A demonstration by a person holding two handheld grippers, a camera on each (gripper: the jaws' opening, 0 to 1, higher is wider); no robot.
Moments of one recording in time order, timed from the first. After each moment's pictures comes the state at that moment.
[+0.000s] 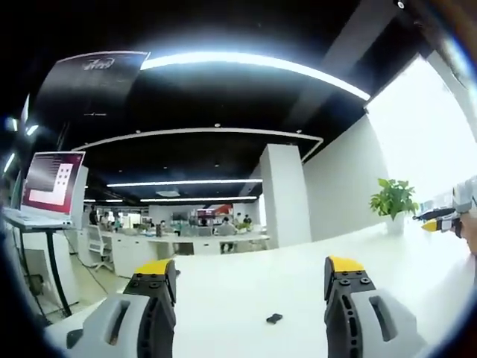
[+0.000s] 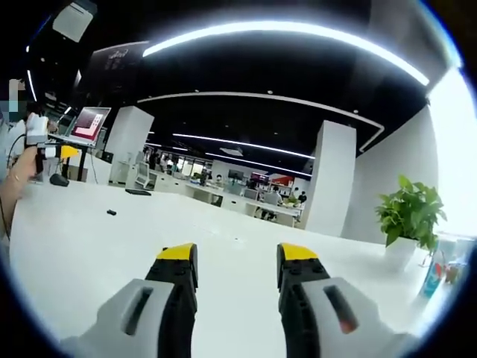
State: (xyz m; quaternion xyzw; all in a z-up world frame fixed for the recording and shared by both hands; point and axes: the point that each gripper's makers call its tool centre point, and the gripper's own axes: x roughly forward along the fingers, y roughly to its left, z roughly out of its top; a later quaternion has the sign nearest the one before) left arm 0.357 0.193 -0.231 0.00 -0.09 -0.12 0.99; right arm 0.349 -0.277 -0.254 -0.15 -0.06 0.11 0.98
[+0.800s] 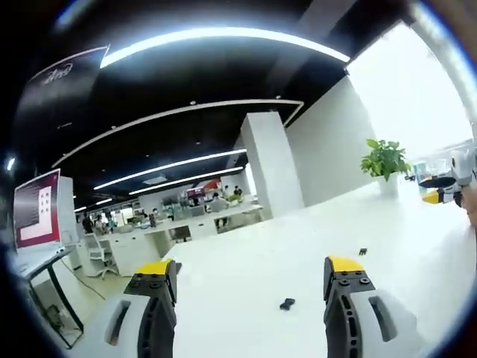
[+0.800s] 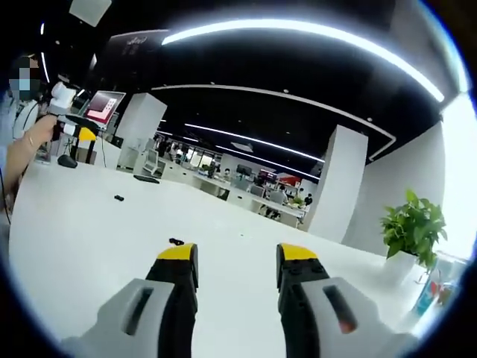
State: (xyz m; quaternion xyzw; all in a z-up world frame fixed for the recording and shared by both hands) left arm 0.387 0.186 -0.230 0.08 0.00 -0.15 0.98; right arm 0.345 -0.263 -0.259 -0.19 -0.05 0.13 0.97
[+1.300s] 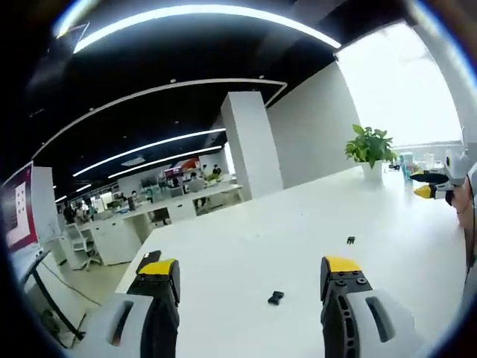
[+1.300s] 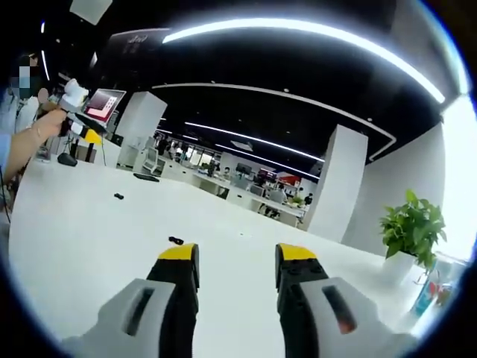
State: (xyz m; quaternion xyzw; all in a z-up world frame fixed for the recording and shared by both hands) left arm 0.411 0.172 -0.237 0.10 0.07 -0.20 0.97; right arm 0.343 -0.265 -0.259 -0.20 -0.05 0.13 0.97
